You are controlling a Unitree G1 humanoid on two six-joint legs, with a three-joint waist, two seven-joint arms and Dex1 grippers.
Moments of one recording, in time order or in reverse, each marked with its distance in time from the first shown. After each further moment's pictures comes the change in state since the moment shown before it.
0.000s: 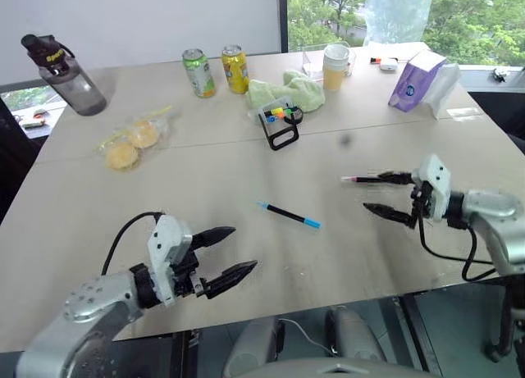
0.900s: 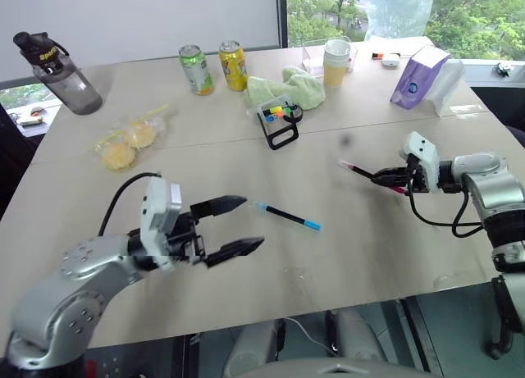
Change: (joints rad) left arm -0.282 -0.041 -0.039 0.076 -0.161 0.083 0.145; right arm -0.283 0.074 0.063 0.289 -0.103 0.063 0.139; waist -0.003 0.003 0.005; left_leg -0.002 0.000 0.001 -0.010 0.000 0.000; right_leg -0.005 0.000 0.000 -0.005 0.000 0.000
